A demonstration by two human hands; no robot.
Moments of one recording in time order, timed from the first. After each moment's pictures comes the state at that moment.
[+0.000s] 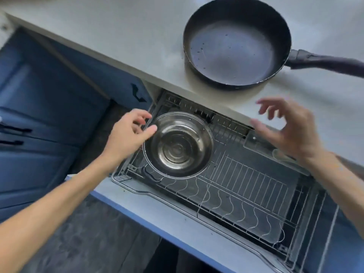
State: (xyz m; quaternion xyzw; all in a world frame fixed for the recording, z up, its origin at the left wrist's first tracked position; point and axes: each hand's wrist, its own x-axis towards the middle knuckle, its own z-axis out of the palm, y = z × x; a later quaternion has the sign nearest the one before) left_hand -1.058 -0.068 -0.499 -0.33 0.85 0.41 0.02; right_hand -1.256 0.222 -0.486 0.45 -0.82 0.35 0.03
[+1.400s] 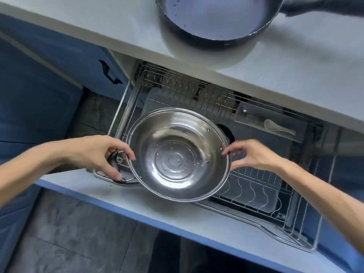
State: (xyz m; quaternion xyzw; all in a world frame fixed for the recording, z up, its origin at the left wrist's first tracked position) left_hand -1.031 -0.103 -0.517 -0.08 0.80 0.33 0.50; right_hand -1.183 0.271 -0.606 0.28 -0.79 0.24 -0.48
